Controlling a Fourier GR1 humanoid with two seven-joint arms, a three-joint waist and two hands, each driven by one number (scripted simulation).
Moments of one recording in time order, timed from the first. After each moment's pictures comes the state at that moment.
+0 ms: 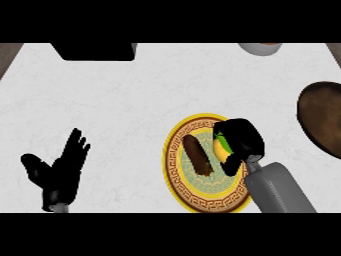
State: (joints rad) left arm 0.08 0.10 -0.06 -1.46 0.23 0.24 0.12; right arm -0.33 -0.12 0.29 -1.27 1.07 0.24 0.23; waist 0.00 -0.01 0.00
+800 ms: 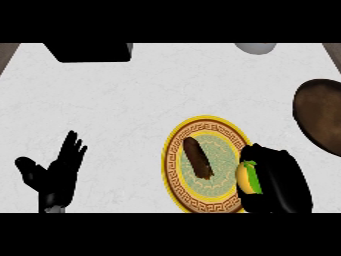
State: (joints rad) left arm 0.10 0.09 -0.03 -1.47 0.23 0.22 0.12; right arm 0.08 -0.20 0.37 -1.87 1.23 0.07 0.33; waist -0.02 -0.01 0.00
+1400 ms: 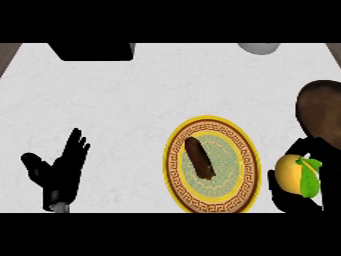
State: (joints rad) left arm 0.08 0.08 -0.04 -1.47 0.21 0.23 0.14; right arm 0.11 -0.18 0.20 -2.20 1.17 0.11 0.44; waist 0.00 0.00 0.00
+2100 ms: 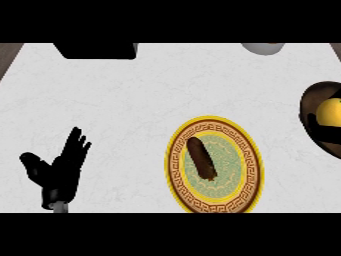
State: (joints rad) left arm 0.07 0.08 -0.02 -1.45 0.21 0.20 0.12; right arm -0.22 -0.32 -0.24 -1.64 0.93 -0.06 0.17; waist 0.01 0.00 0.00
